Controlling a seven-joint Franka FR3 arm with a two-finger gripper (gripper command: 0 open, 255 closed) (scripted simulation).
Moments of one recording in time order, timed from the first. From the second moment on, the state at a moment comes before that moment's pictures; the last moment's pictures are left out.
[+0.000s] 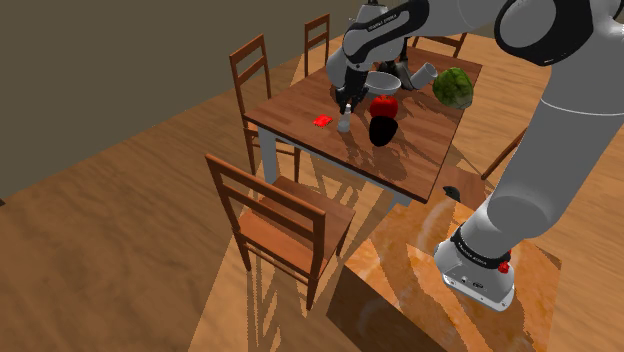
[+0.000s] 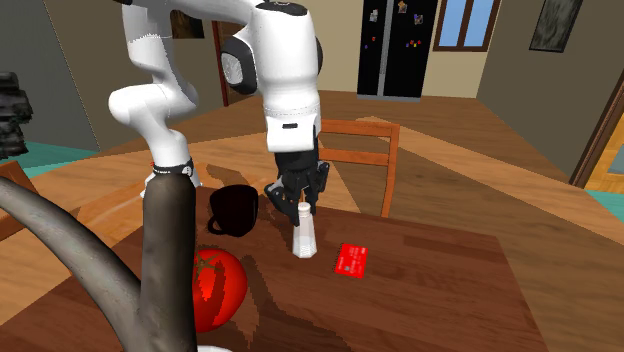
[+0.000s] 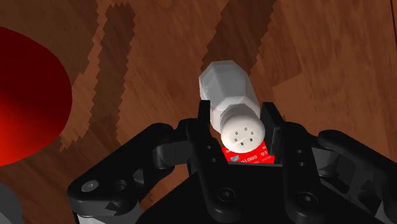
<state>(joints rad) -0.13 0.23 -0.17 -1.95 0.14 2.19 -0.05</state>
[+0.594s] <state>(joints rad) -0.13 0.19 -0.17 -1.90 0.13 2.10 -0.03</state>
